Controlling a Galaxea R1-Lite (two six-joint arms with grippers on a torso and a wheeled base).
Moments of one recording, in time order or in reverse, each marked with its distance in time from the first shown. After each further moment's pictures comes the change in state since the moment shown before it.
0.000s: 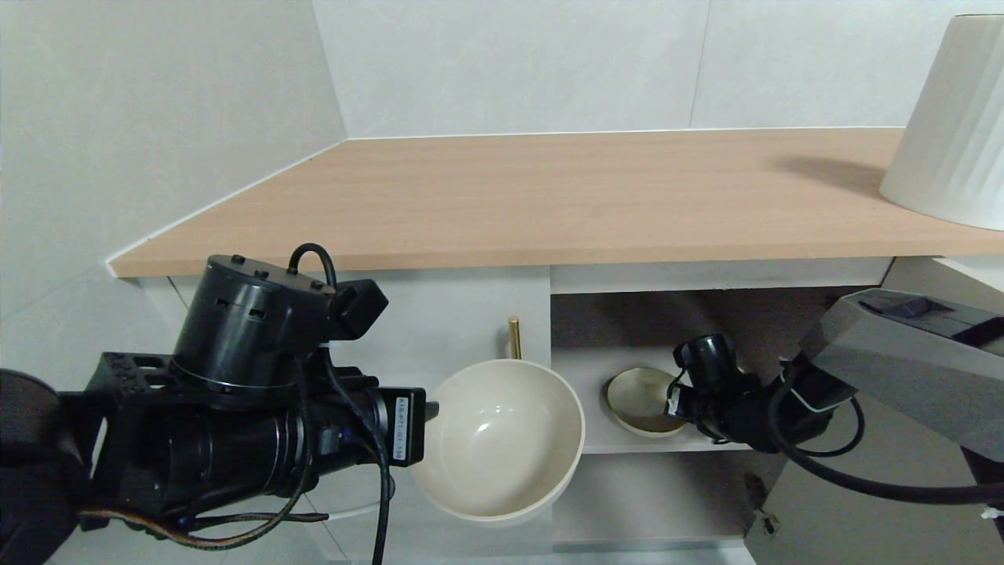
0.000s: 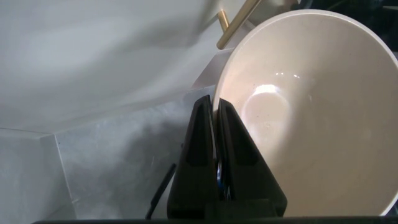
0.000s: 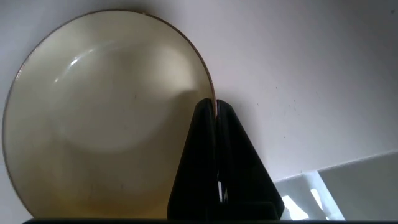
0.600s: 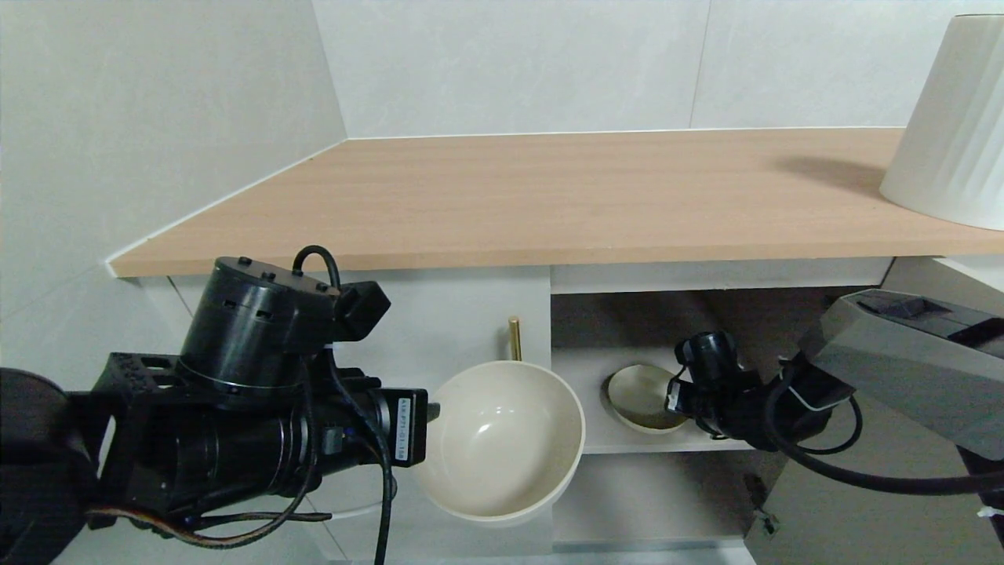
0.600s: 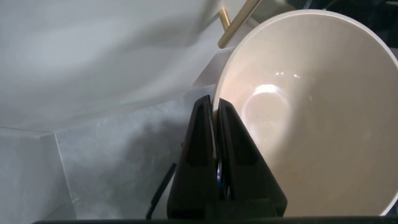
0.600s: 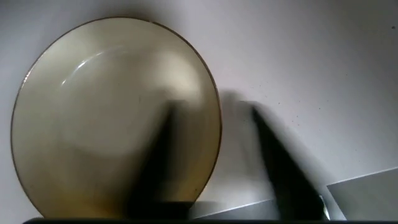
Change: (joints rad) left arm 0.000 0.009 0.000 -0.001 0.000 -0.001; right arm -0.009 0.009 -0.014 -0.021 0.000 -0.001
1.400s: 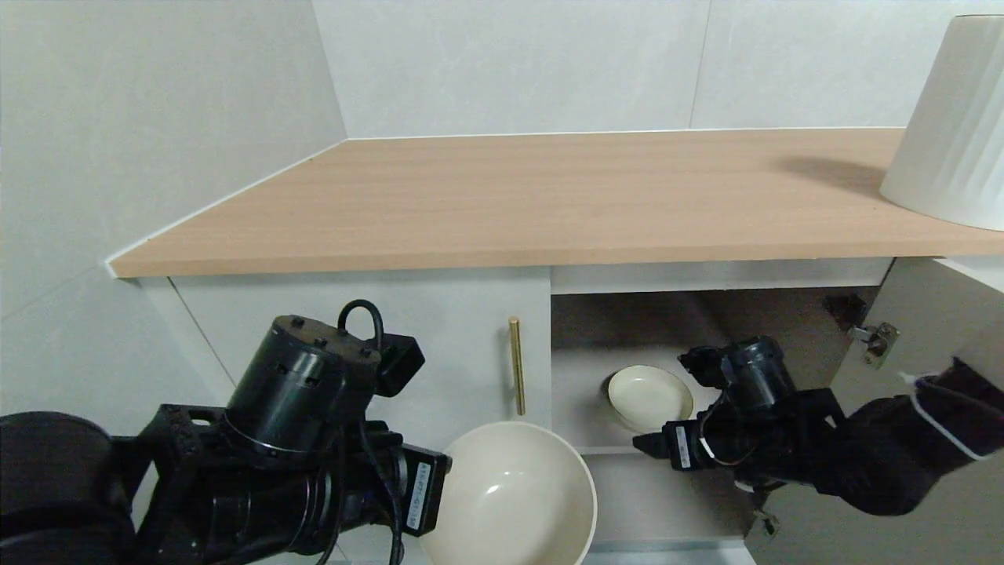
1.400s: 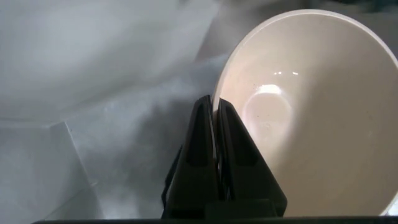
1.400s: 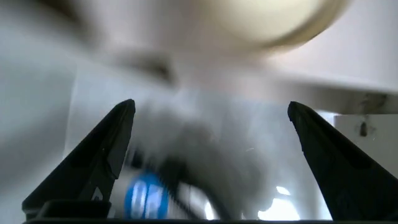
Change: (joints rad) left arm -0.078 0.032 0.087 -0.003 0.008 0.060; right arm 0.172 -0.441 0.394 0.074 0.327 -0.216
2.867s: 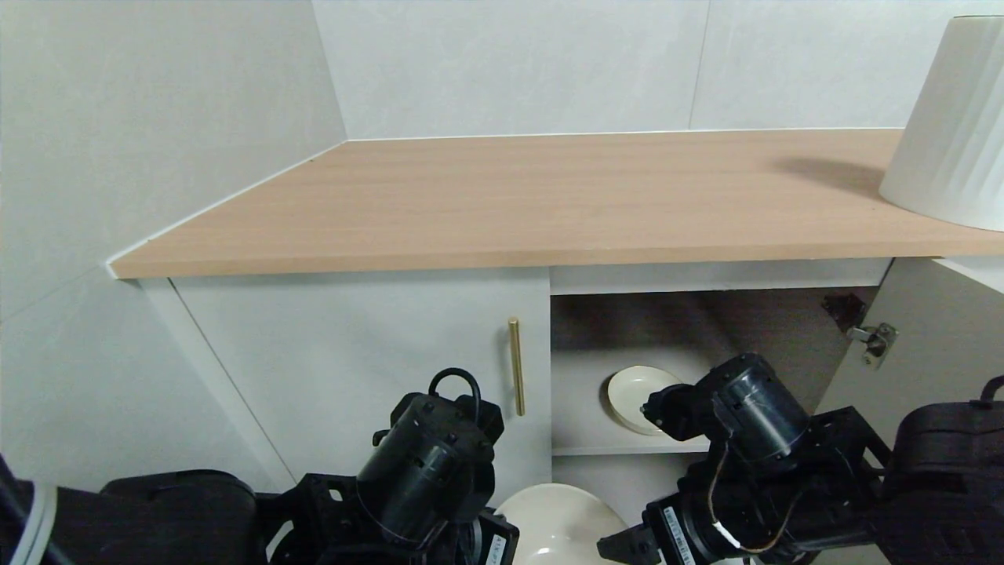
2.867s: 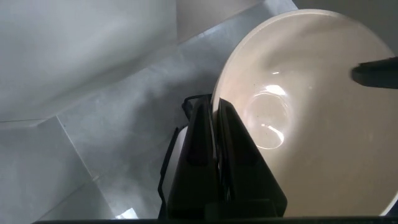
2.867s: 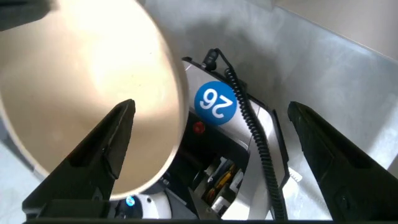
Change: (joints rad) left arm -0.178 0.168 0.034 -0.107 0.084 -0.043; right arm 0.250 -0.183 -0.049 0.380 0.185 0.059
